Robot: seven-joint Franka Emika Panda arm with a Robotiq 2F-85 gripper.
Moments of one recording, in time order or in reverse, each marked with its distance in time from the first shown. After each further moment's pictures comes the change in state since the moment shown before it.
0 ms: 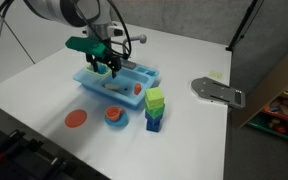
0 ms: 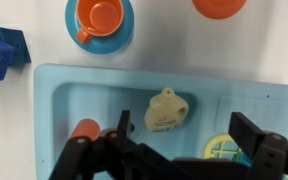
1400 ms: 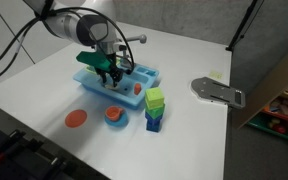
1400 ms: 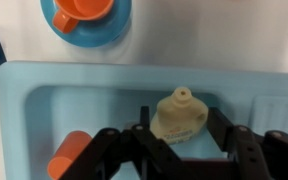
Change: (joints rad) arm 0.003 0.178 -0.003 0.096 0.000 0.069 0.038
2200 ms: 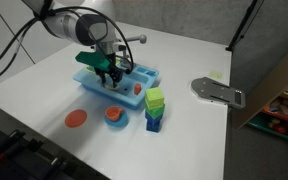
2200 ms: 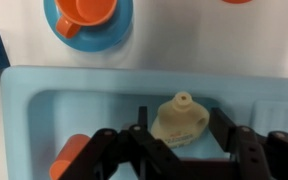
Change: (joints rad) arm 0.013 -0.007 -0.013 -0.008 -0.005 -0.011 0.005
